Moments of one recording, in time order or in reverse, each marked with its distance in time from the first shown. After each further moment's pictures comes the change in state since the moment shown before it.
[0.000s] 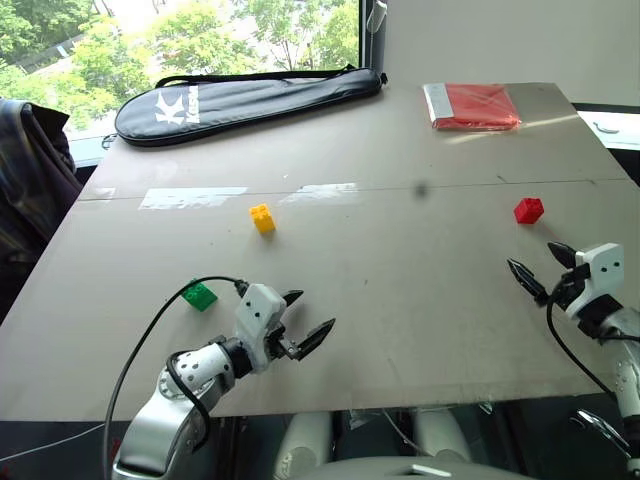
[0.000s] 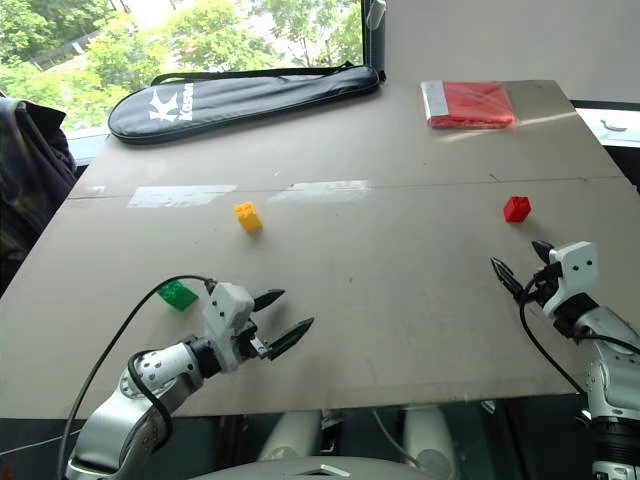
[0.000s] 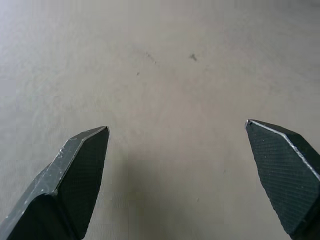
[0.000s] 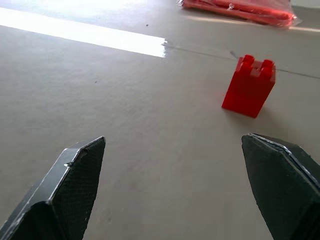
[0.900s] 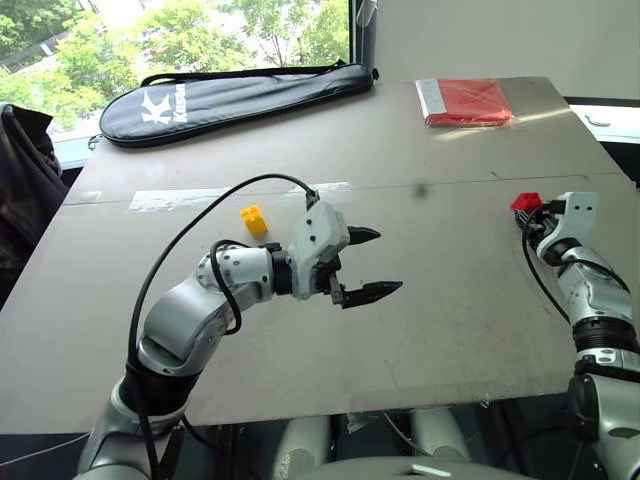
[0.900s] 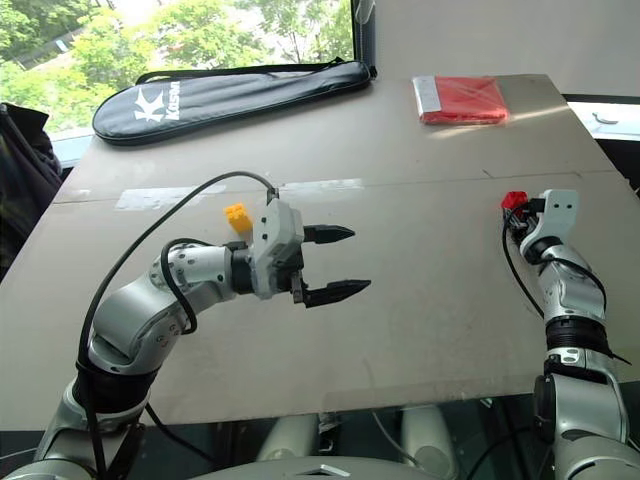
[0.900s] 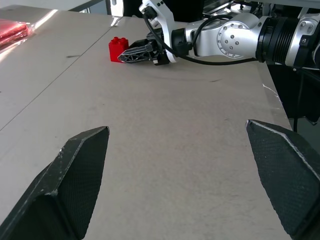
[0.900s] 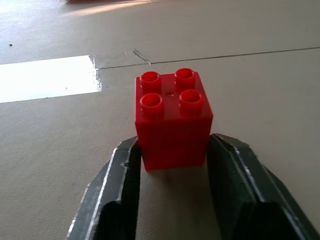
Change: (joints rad) left arm -0.571 0.058 -0.142 -0.035 -0.159 0.268 -0.136; right arm -0.463 0.068 0.017 0.555 -0.073 -0.004 -0.190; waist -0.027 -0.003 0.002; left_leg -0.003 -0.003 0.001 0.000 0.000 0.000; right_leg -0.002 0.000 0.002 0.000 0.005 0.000
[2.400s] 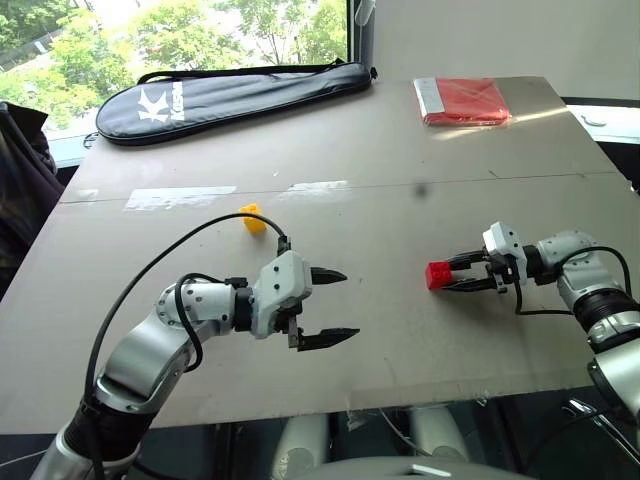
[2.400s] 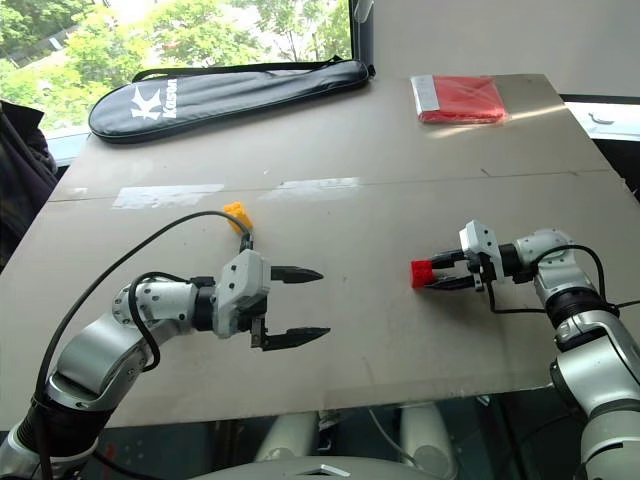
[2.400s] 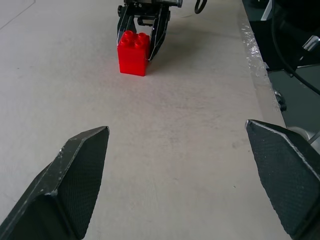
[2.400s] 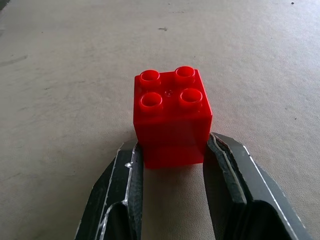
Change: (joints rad) left arm 0.261 0.182 0.049 0.007 0.068 -0.223 -0.187; right arm -0.208 -0.195 0.762 0.301 0.215 -0.544 1.181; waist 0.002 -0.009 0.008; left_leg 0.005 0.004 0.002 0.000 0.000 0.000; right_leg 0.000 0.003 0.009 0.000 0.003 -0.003
